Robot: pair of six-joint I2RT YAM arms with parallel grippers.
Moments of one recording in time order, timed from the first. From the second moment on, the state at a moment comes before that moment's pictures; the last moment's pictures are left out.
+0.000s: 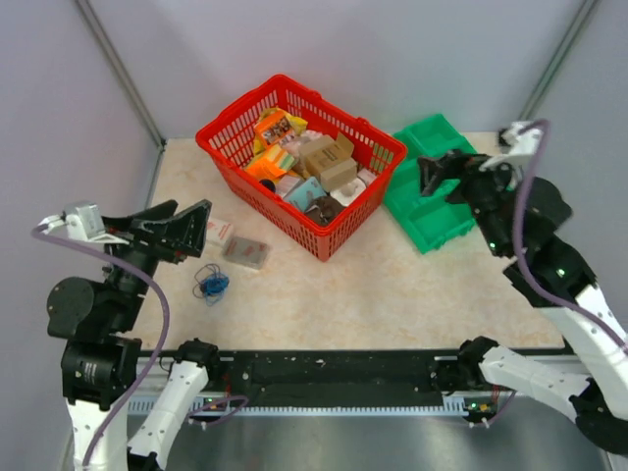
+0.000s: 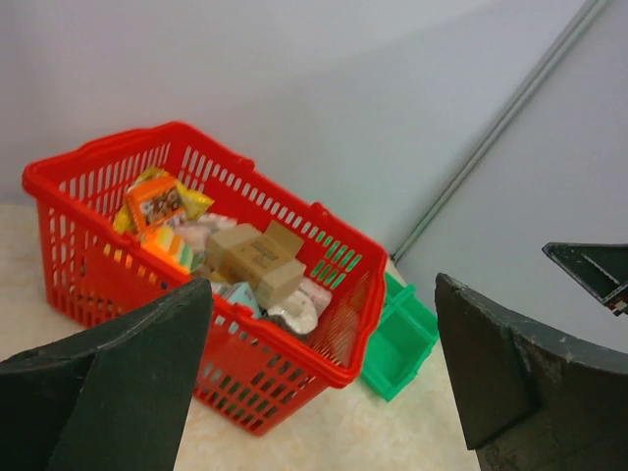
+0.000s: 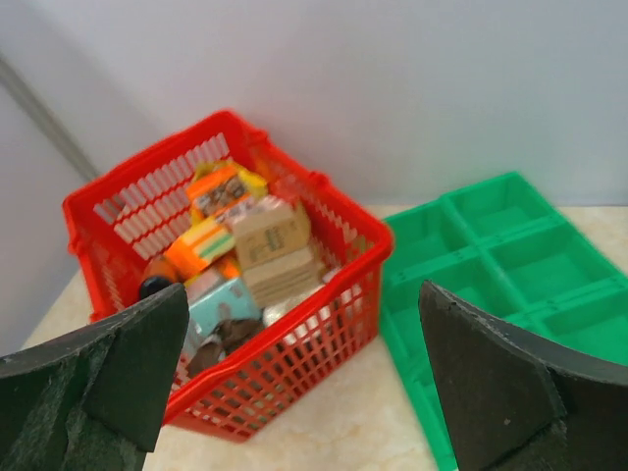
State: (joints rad) left arm -0.17 0.50 1.23 -0.42 0.14 -0.55; right arm 0.65 0.83 1.29 -0.36 0.44 0.18
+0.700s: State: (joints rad) left arm -0.17 0.40 0.70 -0.88 -0.40 -0.80; right arm 1.19 1.58 1.08 0.18 0.21 0.38
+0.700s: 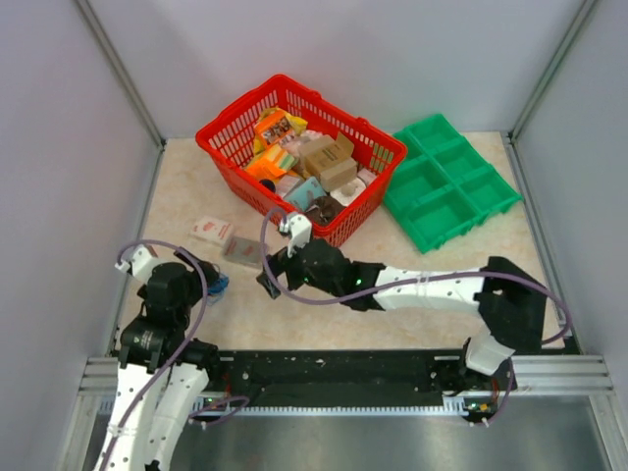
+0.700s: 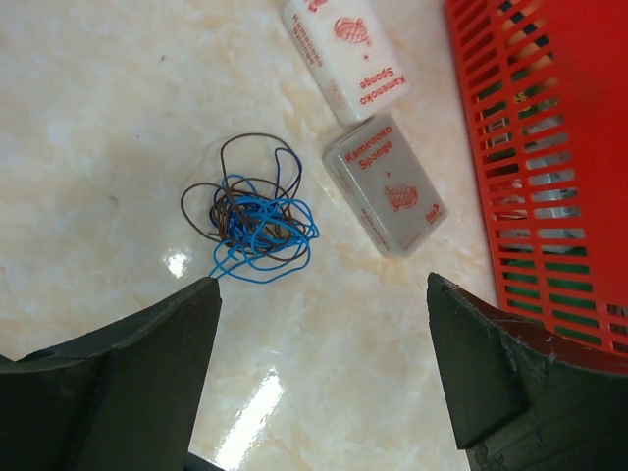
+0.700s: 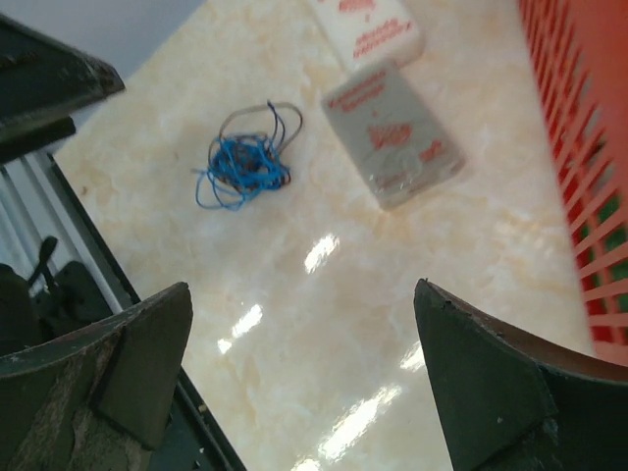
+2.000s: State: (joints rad) left arm -0.61 0.77 0.45 -0.39 0.01 -1.17; right arm 1.32 1.35 0.41 1.06 0.53 0.16
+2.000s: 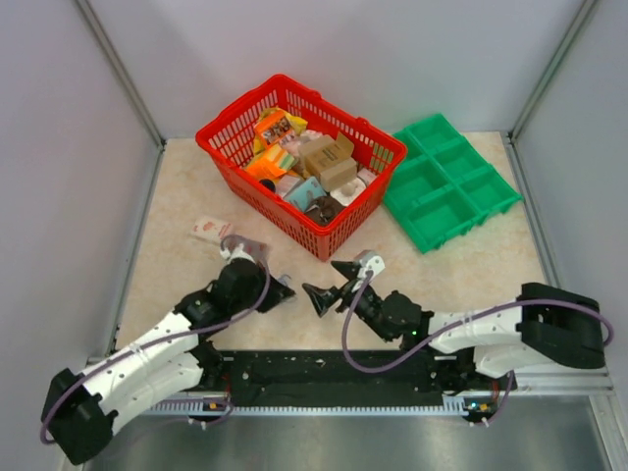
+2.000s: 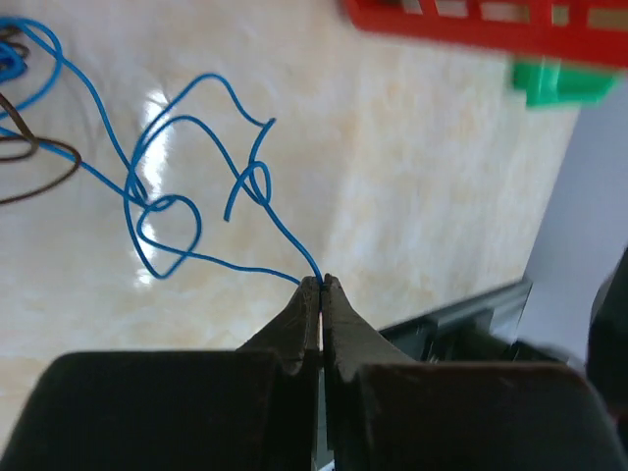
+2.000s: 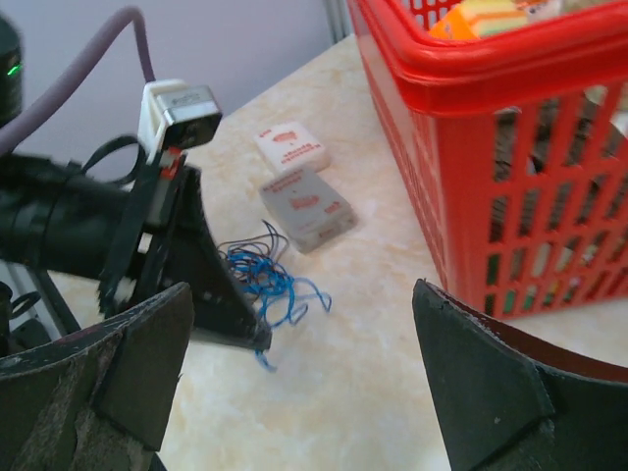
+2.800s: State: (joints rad) left arm -0.92 0.92 0.47 0.07 0.11 -1.12; right arm 1.21 1.02 0.23 0.41 0.09 0.63
